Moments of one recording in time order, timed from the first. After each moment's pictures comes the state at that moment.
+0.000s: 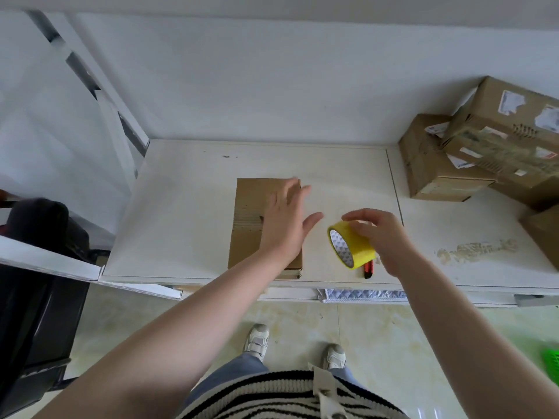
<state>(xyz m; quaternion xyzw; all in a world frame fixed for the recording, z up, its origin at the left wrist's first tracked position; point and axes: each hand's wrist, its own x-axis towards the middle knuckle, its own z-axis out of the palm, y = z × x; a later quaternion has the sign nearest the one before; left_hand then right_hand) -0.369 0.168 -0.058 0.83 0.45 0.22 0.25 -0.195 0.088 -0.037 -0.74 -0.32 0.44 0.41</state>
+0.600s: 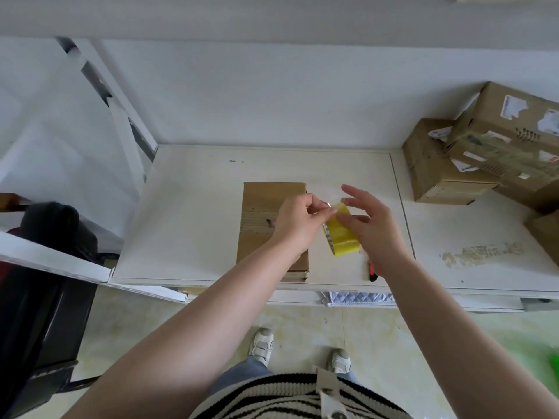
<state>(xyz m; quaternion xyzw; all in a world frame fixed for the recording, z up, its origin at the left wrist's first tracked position) -0.359 0.162 -0.012 0.60 0.51 0.25 0.56 -0.229 0.096 -0.016 -0.69 -0.34 0.41 0.50</state>
